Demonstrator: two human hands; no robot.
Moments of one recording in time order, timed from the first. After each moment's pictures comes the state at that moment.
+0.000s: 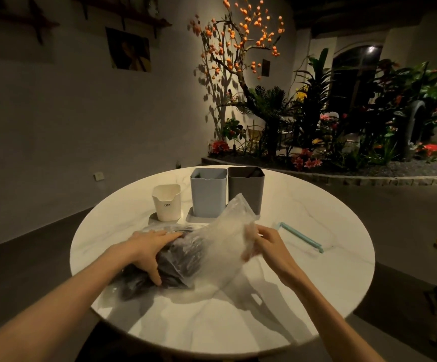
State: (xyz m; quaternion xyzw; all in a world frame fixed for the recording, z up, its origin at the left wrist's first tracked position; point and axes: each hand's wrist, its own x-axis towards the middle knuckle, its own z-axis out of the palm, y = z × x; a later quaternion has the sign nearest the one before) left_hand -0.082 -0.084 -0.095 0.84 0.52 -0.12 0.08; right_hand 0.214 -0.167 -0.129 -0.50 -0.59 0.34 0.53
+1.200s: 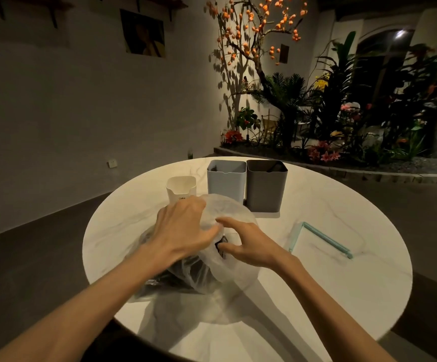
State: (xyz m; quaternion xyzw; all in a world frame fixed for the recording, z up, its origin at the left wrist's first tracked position) left_hand -0.032 -0.121 -0.060 0.81 0.54 0.23 -0.06; right_hand 0.156 -0.104 -0.122 -0.53 -0.78 0.20 0.25
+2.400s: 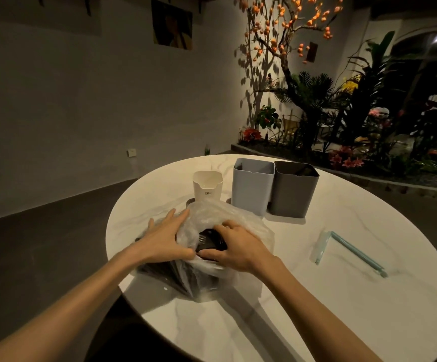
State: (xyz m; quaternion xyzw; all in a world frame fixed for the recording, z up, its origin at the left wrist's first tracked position) left_hand -0.132 -0.079 -0.119 0.76 0.60 0.13 0.22; right_hand 0.086 -0.070 -0.143 -0.55 -0.82 0.10 0.16
